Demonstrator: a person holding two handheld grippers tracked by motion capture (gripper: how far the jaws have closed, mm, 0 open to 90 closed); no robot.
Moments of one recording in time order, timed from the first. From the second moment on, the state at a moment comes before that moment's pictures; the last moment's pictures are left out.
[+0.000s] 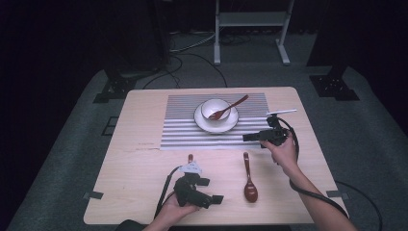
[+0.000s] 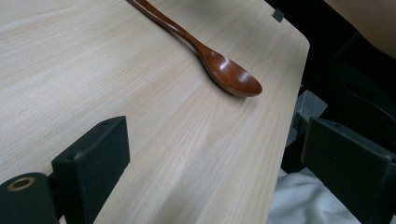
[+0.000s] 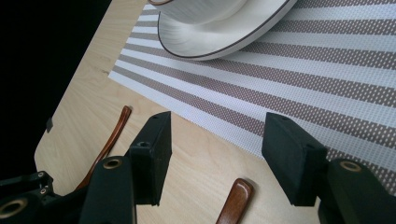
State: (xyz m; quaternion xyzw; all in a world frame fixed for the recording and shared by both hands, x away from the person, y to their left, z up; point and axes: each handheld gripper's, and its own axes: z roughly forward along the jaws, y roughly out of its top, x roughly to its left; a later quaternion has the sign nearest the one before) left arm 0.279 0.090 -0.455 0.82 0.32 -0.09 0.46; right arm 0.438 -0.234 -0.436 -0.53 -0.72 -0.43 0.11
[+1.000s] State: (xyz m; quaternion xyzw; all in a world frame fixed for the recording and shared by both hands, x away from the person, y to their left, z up) left arm 0.279 0.090 -0.455 0.82 0.32 -0.09 0.46; right arm 0.399 -0.253 -0.456 -0.52 -0.71 -0.45 0.13
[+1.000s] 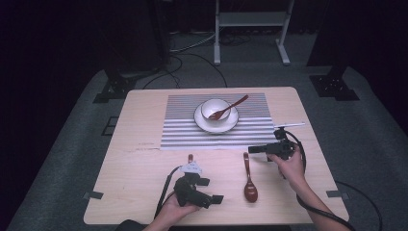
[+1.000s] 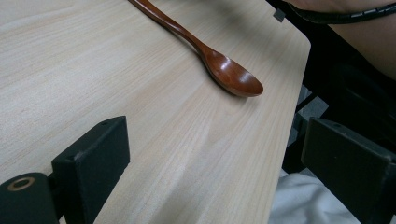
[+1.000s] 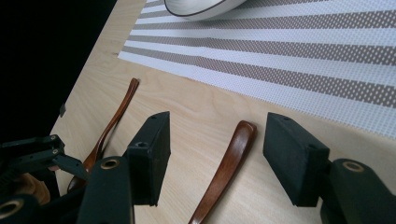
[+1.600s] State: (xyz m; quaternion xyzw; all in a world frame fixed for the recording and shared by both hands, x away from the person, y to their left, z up) left arm 0.279 0.090 -0.456 0.82 0.32 -0.08 0.46; right arm 0.370 -0.267 -0.459 -0.52 -0.70 -0.47 0.12
